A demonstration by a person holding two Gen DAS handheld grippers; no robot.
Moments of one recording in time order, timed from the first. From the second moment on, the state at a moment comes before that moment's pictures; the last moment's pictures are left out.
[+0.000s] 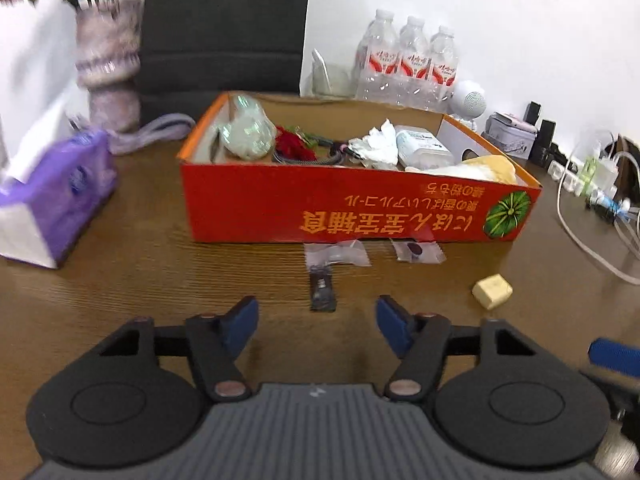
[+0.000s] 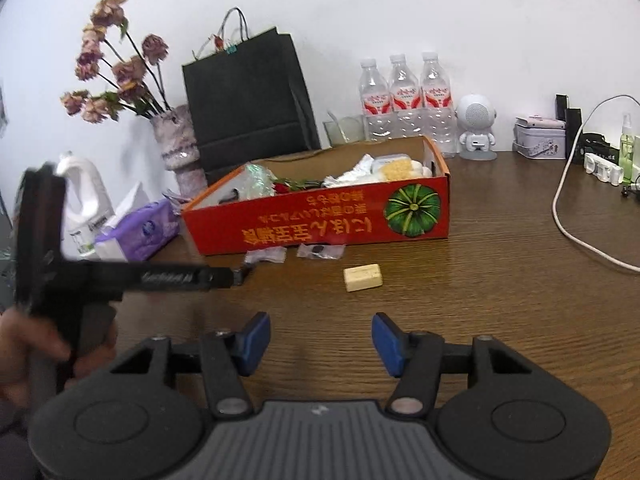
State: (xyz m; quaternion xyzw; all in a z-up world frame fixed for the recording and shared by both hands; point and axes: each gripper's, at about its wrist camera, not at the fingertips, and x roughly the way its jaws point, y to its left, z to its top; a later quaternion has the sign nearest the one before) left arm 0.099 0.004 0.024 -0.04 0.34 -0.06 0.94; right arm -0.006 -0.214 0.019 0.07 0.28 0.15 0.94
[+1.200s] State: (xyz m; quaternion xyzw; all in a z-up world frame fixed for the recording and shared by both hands) left arm 0.098 0.014 0.018 -0.03 0.34 -0.06 0.94; right arm 0.146 -0.147 -0.008 0.03 0.32 0.09 0.94
